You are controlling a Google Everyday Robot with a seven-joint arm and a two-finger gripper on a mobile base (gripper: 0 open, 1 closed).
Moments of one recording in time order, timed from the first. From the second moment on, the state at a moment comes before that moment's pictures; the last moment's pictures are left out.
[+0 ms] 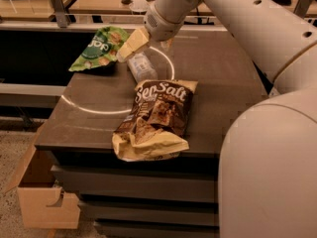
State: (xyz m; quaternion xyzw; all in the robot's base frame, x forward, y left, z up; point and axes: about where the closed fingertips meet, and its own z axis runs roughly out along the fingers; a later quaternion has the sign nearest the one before) arm 0.690 0.028 0.903 -0.34 0.90 0.18 0.19
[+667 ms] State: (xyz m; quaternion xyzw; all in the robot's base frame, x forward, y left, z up) arm 0.731 -0.095 0.922 -0.12 0.94 0.20 0.26
